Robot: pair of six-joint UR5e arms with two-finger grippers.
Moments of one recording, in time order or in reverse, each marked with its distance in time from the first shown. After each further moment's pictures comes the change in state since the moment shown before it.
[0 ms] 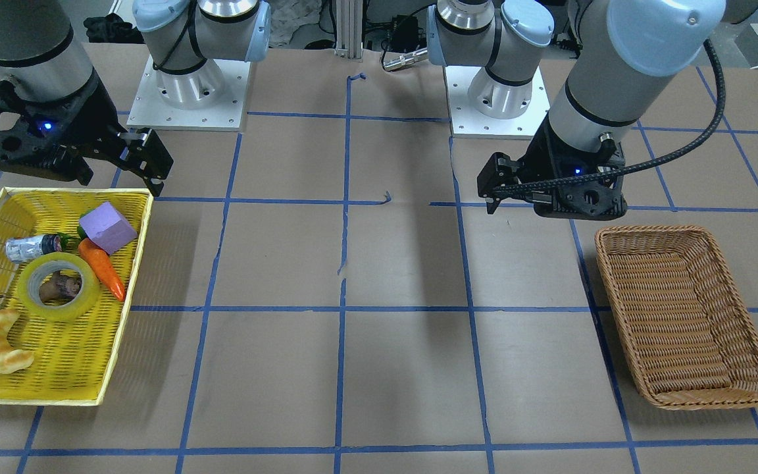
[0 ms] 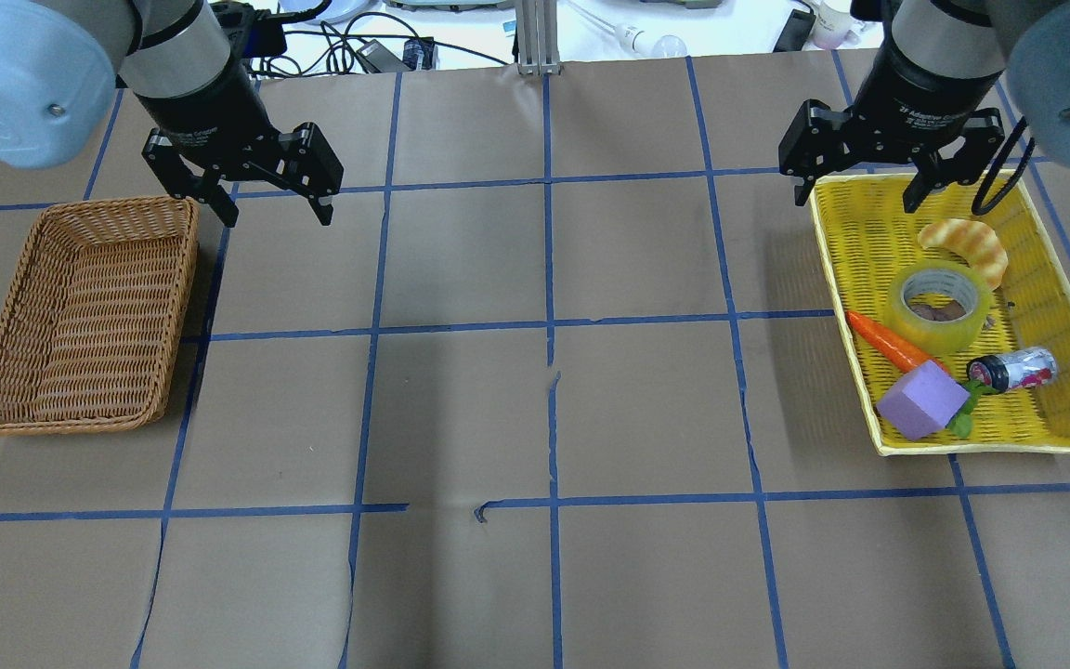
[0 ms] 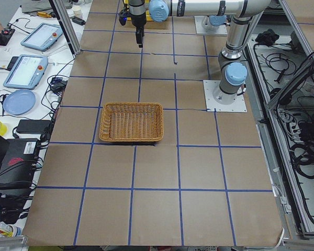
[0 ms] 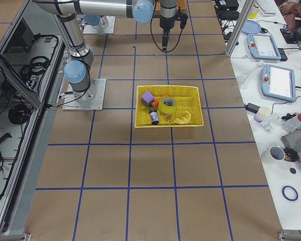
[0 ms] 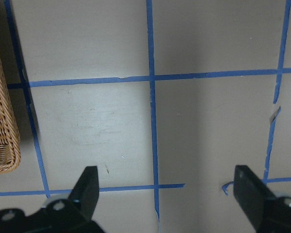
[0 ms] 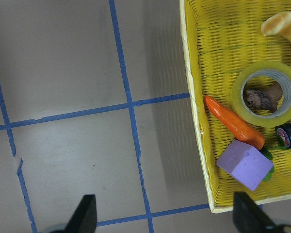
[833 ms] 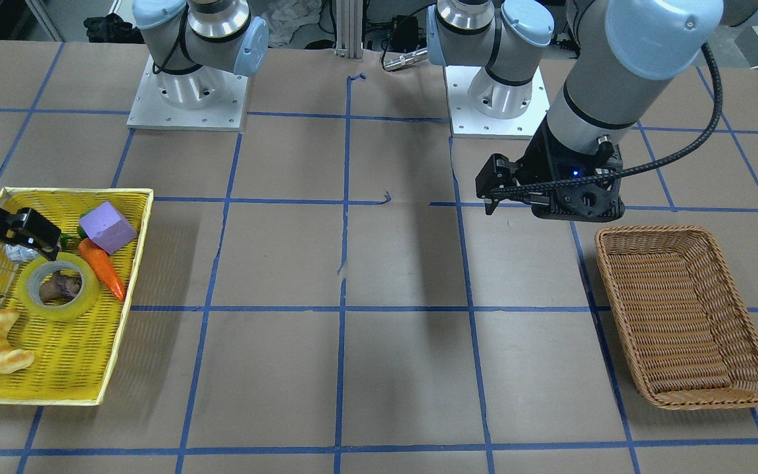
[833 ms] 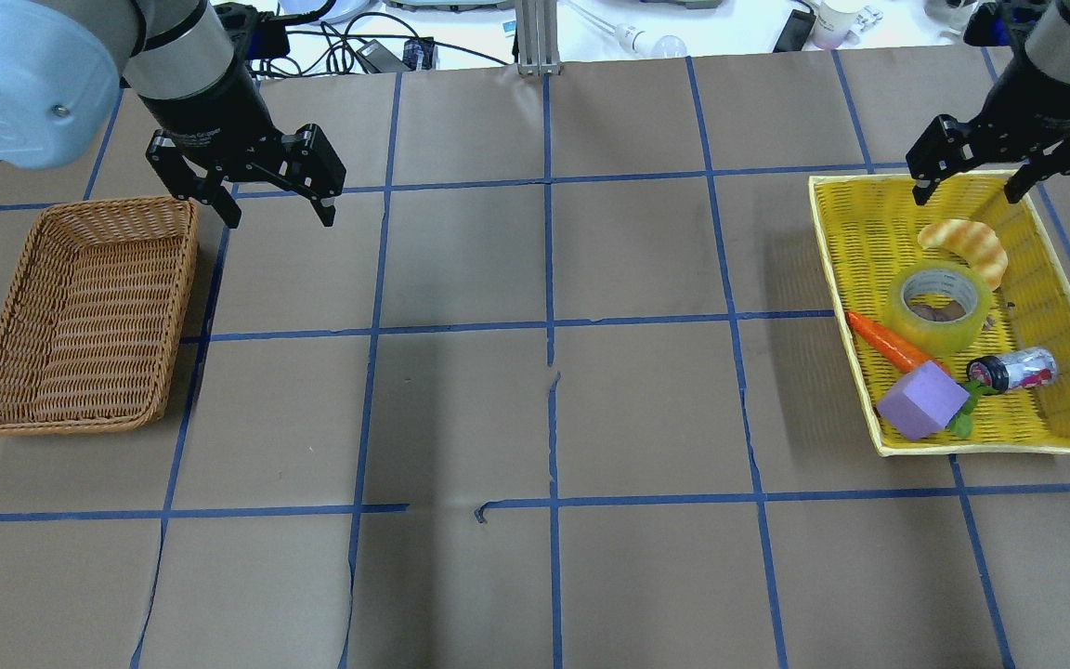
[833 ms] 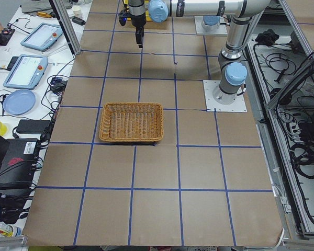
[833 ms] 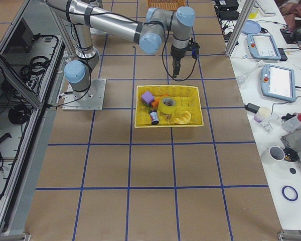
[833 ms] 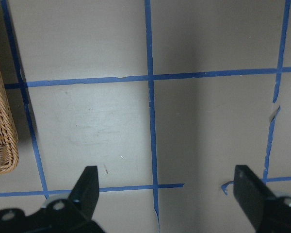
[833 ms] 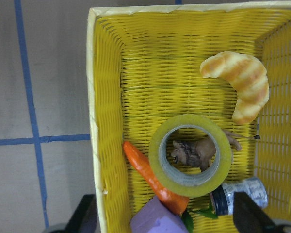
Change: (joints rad) left arm -0.001 -0.006 0.000 0.000 -0.003 0.003; right arm -0.282 0.199 0.009 -0.181 -0.004 -0.407
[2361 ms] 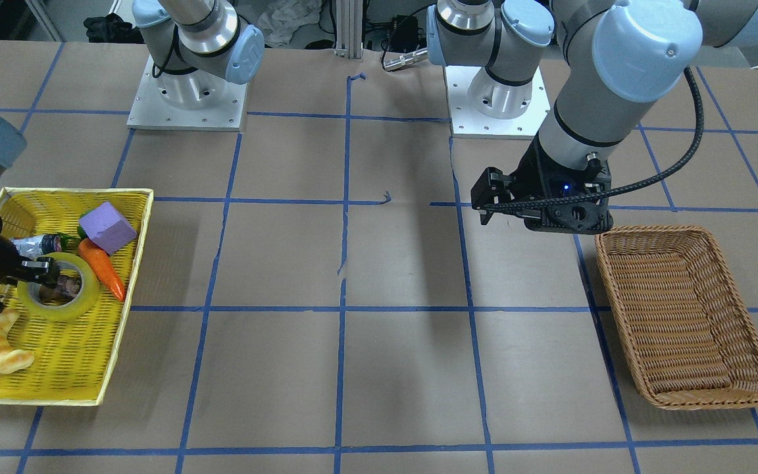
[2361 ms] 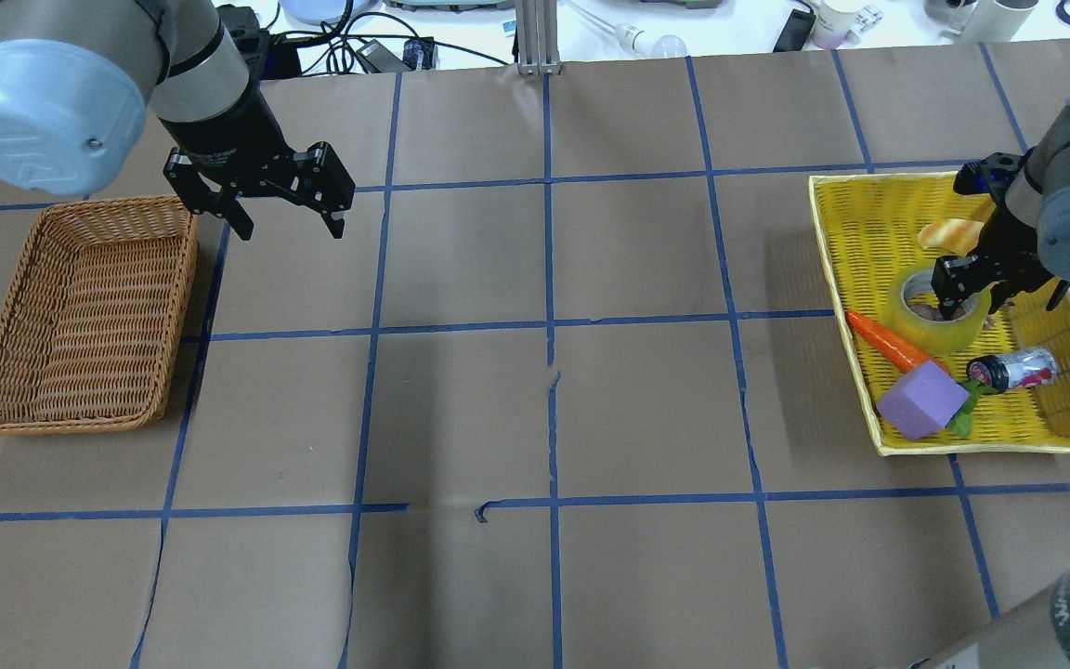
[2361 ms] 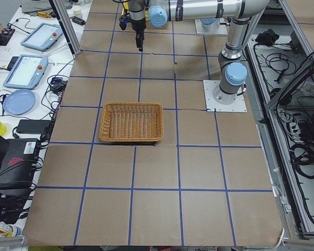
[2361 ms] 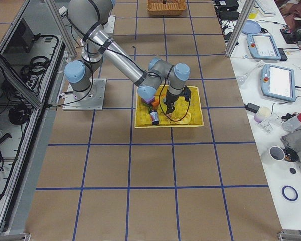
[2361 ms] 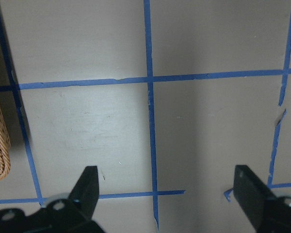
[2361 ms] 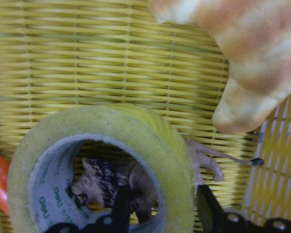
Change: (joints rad) left arm 0.000 -0.004 -0.053 0.064 -0.004 -0.001; right arm -0.125 0.154 0.223 -0.301 -0.090 -0.191
